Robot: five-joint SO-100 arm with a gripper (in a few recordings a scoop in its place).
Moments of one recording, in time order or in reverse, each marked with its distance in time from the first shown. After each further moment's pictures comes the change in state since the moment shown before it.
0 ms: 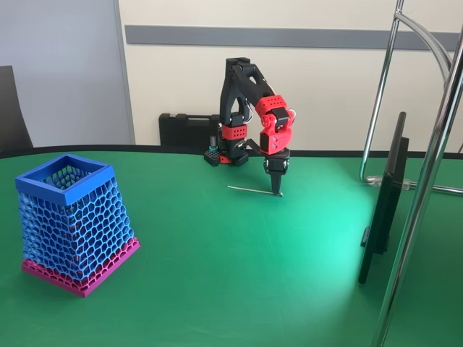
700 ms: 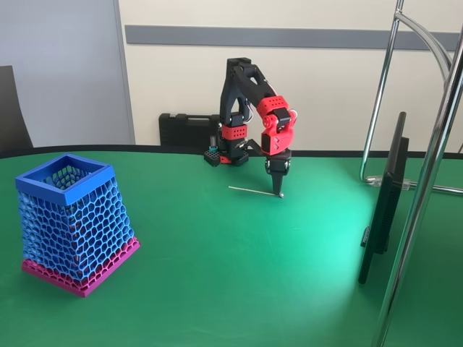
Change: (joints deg) arm 0.4 -2.1 -2.6 1.1 -0.1
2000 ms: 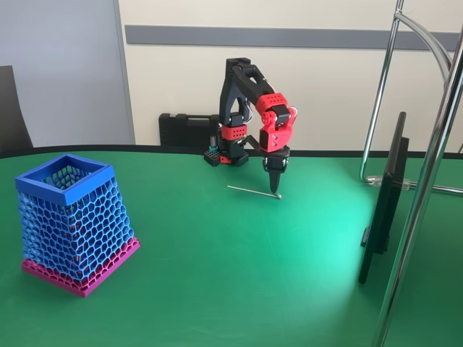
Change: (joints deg) arm 1.5 1.2 -3.3 6.2 -0.7
